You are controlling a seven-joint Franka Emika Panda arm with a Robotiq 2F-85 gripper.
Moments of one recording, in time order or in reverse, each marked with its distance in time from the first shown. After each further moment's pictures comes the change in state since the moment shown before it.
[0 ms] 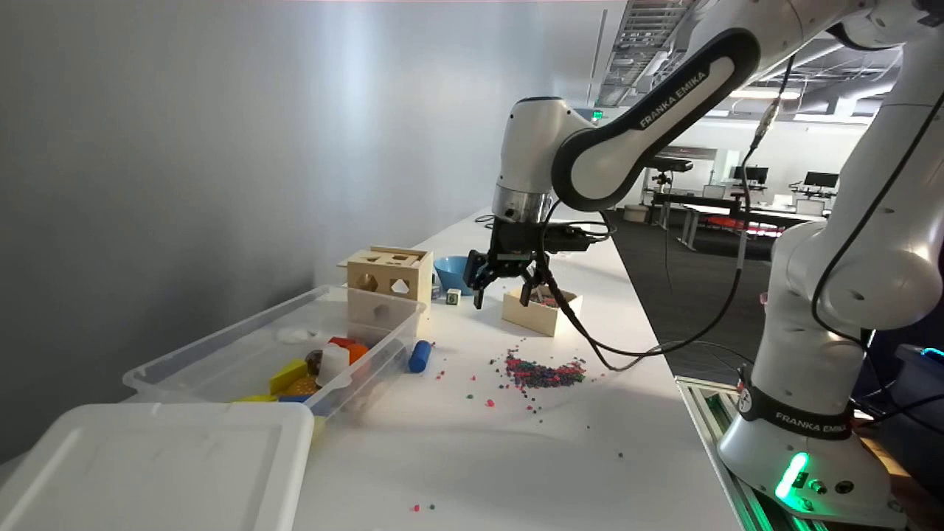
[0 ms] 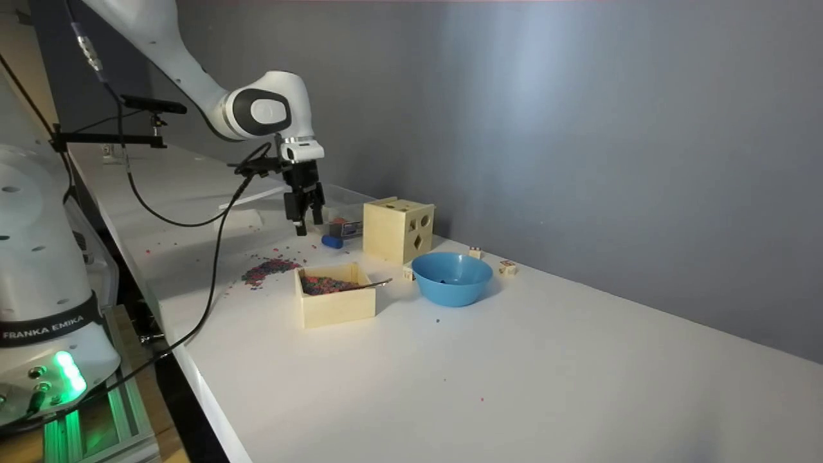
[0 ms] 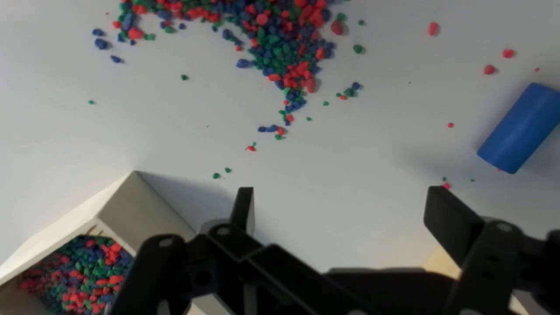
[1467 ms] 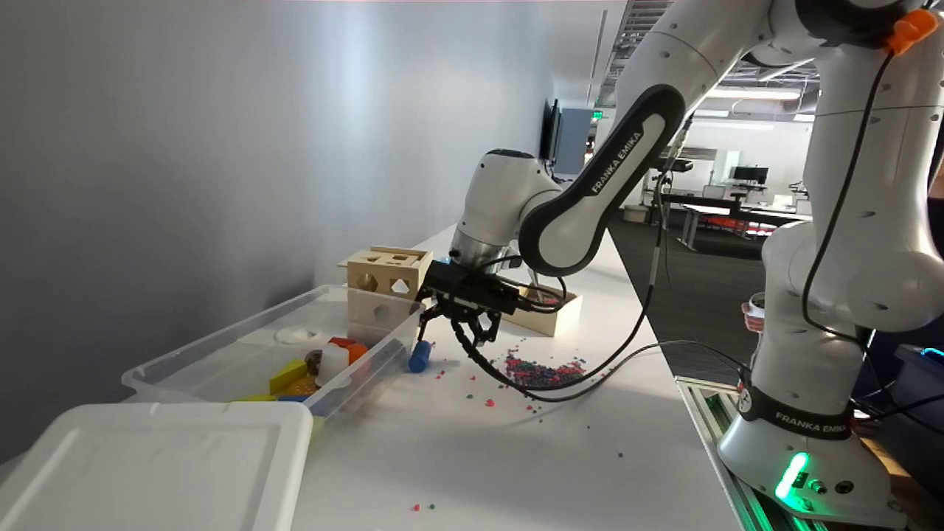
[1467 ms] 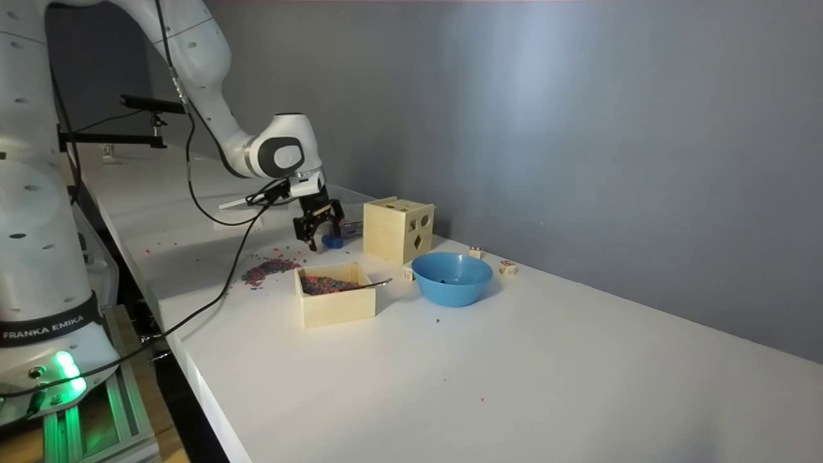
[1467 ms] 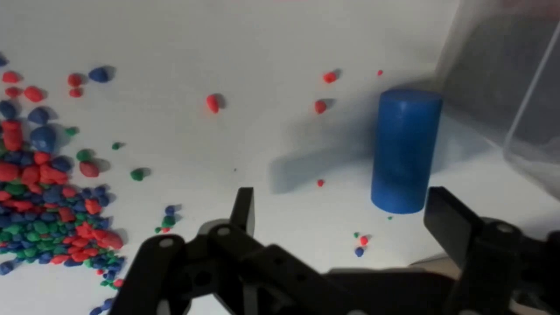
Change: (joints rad) arm 0.142 0.313 -0.055 0.088 -0.042 0.376 0.585
